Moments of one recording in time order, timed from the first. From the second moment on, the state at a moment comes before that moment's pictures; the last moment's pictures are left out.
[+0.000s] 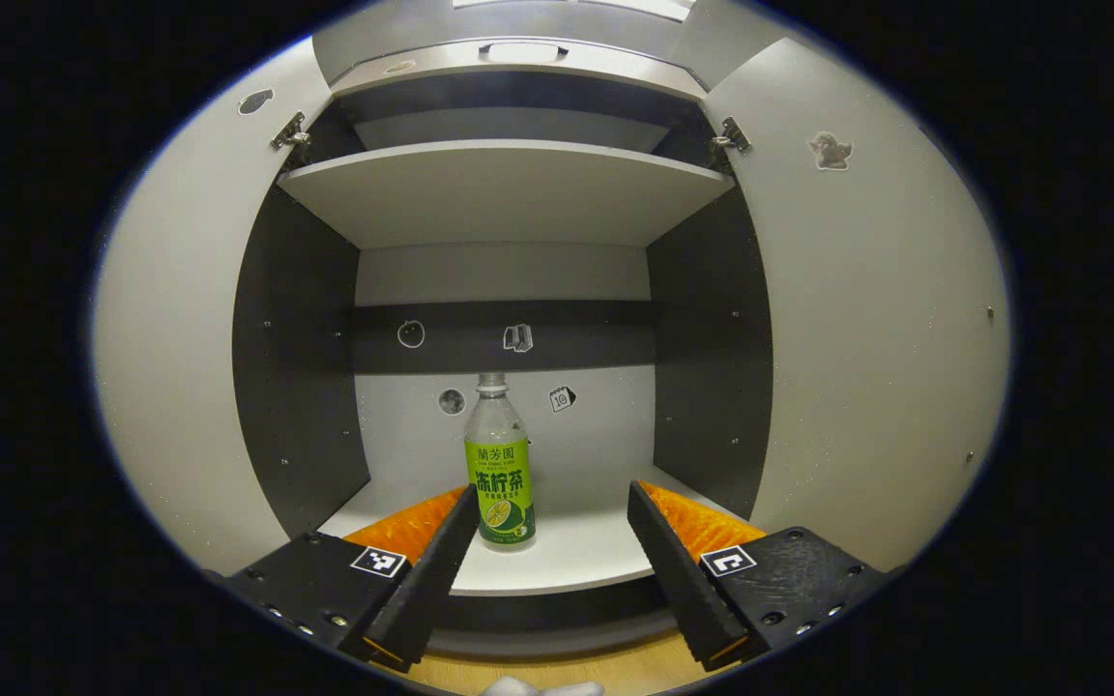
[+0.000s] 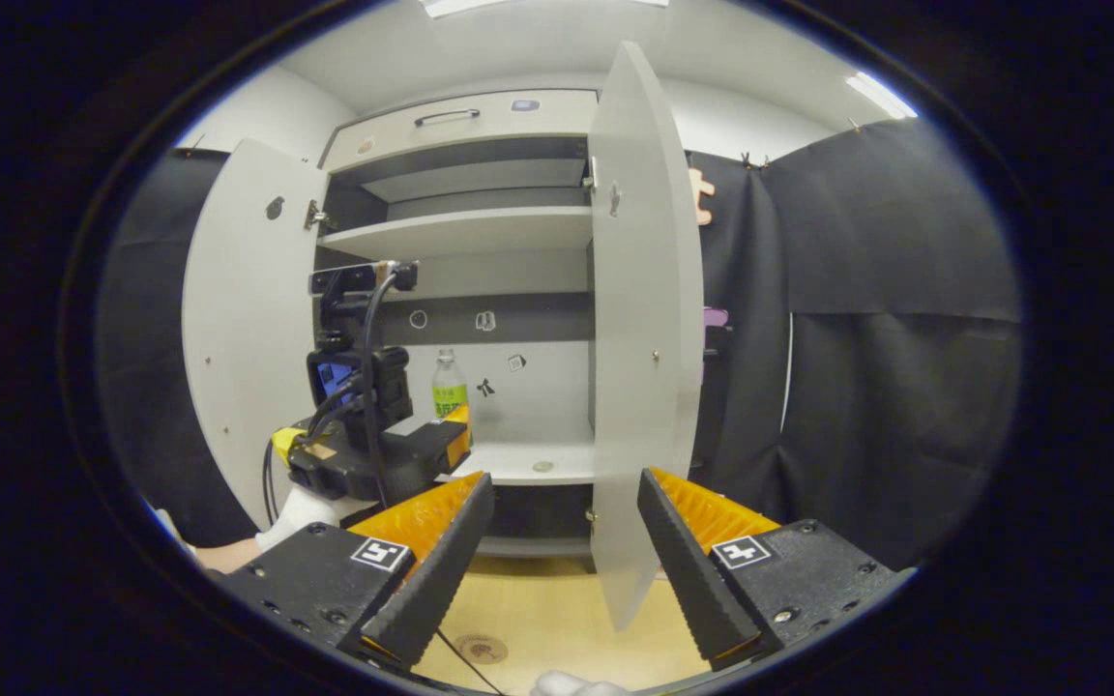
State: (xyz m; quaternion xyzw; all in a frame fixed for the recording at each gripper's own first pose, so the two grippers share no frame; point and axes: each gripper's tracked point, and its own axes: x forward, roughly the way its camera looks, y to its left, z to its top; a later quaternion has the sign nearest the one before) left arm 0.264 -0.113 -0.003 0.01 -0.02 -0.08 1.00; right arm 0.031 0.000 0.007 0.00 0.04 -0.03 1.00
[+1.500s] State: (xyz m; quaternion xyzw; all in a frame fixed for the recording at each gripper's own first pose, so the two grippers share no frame) left arm 0.366 -0.061 -0.021 0.00 -0.01 -0.01 1.00; right arm 0.017 -0.016 -0.008 -0.02 0.06 -0.04 1.00
